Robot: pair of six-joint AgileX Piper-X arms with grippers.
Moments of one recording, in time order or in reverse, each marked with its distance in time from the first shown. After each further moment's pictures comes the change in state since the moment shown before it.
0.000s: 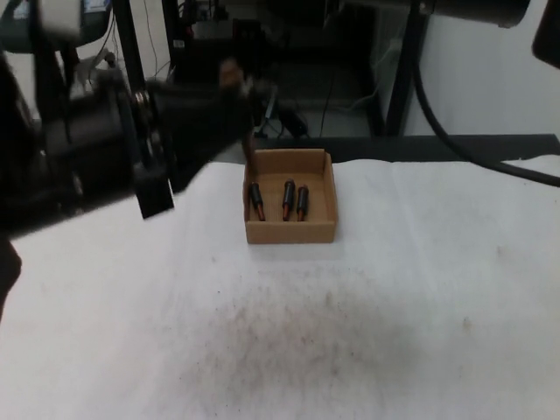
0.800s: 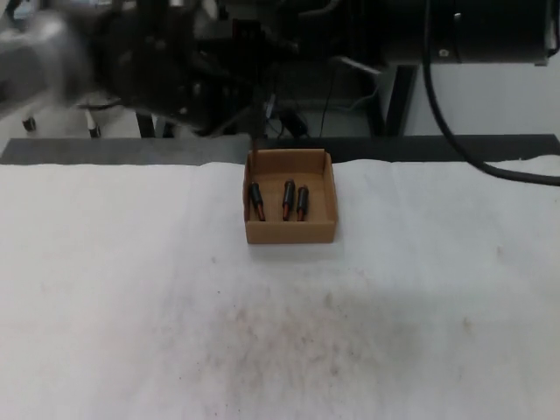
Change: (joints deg) left arm 0.0 42.3 -46.4 52.2 -20.0 12.8; right arm -3.6 -2.1 0.0 19.9 11.2 5.1
